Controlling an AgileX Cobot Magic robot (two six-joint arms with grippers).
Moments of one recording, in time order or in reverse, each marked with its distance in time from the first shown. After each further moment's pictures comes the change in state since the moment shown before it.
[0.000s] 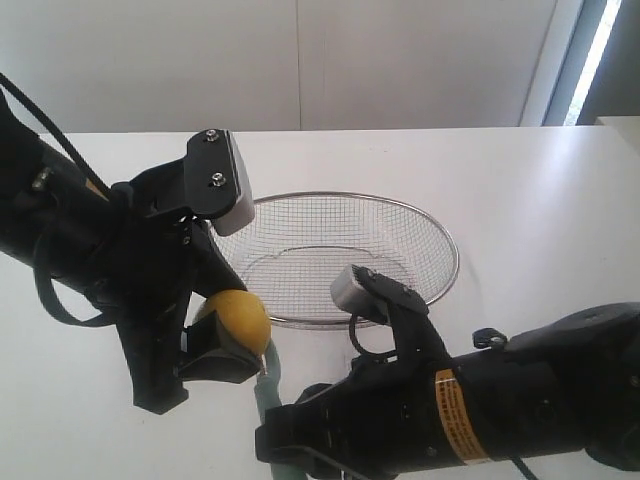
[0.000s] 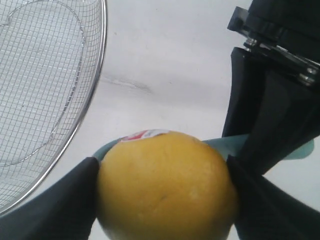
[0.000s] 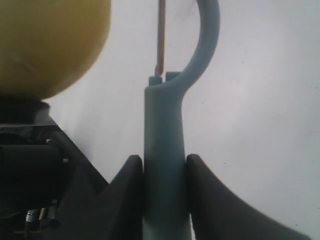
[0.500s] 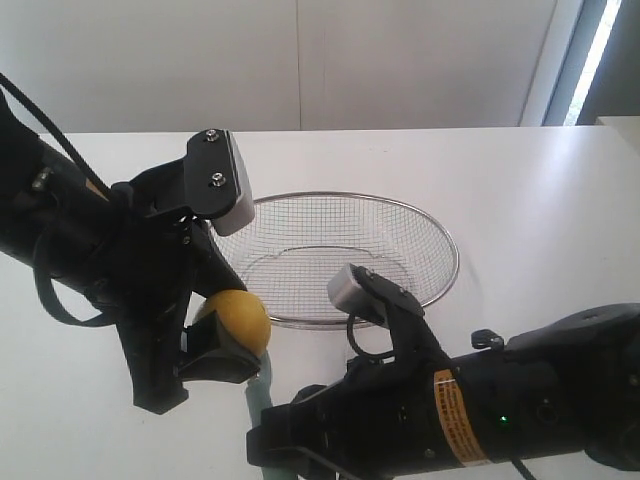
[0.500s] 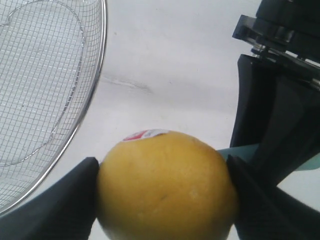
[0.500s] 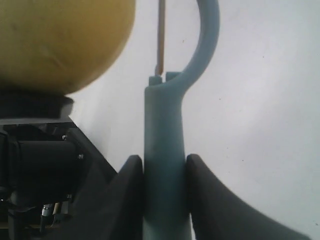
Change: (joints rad) left arm 0.000 0.000 0.000 0.000 0.000 0.000; right arm 0.002 0.000 0.000 0.024 -0.045 -0.012
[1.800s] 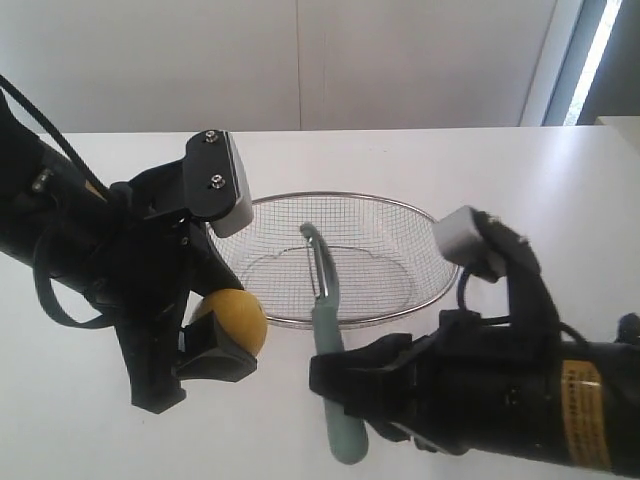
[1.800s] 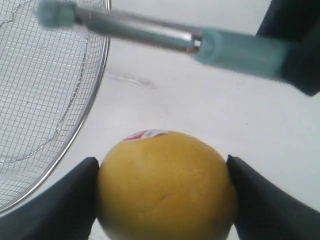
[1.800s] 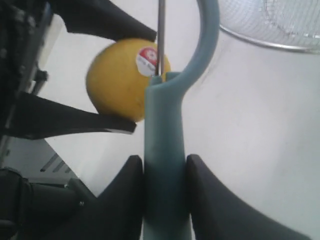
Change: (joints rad) left arm 0.000 0.000 0.000 0.021 -0.003 -0.010; right arm 0.000 -0.367 0.088 0.011 0.215 -0.004
